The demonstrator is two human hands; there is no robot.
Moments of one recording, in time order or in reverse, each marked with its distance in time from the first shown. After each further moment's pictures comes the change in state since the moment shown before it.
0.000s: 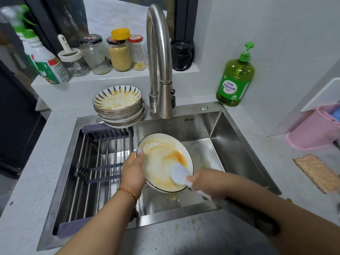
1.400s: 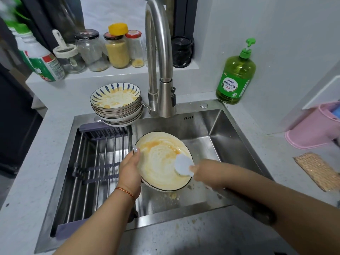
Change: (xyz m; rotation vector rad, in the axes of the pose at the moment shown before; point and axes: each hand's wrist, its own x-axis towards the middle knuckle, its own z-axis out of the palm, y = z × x) left_hand 0.005 0.000 -0.004 -0.177 -0.051 -0.060; right_hand 0.011 0.004 -0.013 -0.077 0.075 -0.002
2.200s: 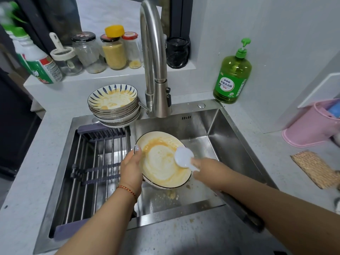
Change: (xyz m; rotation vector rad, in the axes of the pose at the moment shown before) left_hand -0.003 0.000 0.012 0.035 0.066 -0.011; right_hand -0.005 0.017 0.014 0.153 0.195 0.015
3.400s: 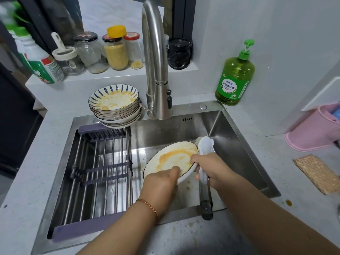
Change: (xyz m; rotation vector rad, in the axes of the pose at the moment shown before) left_hand -0.028 -0.034 0.023 1.467 -0.385 0.945; right_hand 0.020 -0.008 0.000 1.214 0.128 0.353
